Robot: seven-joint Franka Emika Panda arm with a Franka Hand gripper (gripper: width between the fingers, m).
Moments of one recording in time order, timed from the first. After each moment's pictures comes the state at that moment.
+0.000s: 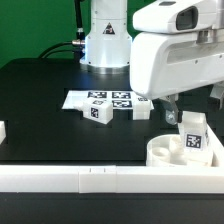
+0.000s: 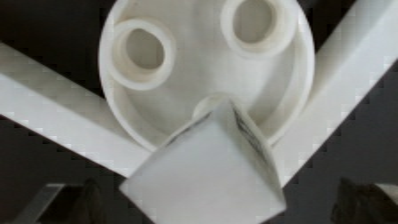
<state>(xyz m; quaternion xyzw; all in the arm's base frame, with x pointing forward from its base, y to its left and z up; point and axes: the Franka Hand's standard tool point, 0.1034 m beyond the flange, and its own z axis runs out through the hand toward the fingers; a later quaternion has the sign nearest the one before) 0.631 0.097 0.092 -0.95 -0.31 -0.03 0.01</state>
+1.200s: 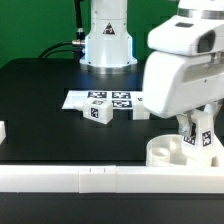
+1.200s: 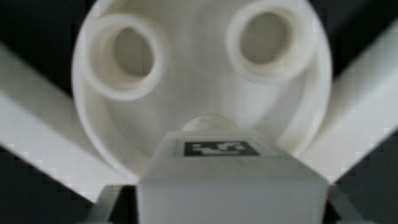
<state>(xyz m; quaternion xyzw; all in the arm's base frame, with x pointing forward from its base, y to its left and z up) 0.629 0.106 0.068 -0.97 -0.24 -0.02 -0.01</state>
